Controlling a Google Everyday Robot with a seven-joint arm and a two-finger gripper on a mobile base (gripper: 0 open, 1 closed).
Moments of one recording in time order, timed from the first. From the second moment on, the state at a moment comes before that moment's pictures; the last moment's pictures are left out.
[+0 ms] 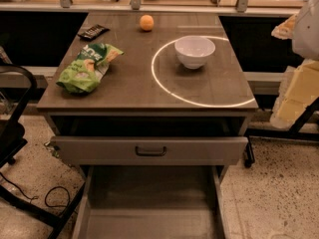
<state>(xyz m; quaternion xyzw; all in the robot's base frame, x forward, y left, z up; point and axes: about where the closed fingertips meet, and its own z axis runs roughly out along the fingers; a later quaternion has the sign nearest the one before) 0.438 -0.213 0.991 -0.60 0.78 -0.05 0.18</state>
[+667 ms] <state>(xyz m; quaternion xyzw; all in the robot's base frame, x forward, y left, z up) 0.485 -0.193 0.993 -0.60 0.77 -0.03 0.21</state>
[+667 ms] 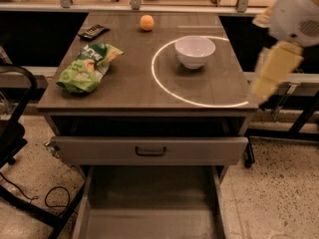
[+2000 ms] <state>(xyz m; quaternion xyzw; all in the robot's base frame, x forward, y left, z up) 0.666 -0.081 0.989 -0.43 0.86 0.10 0.28</state>
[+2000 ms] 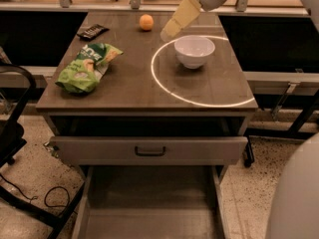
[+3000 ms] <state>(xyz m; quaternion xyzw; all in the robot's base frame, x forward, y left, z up) 0.685 -0.011 0.948 -0.46 0.83 0.15 0.28</state>
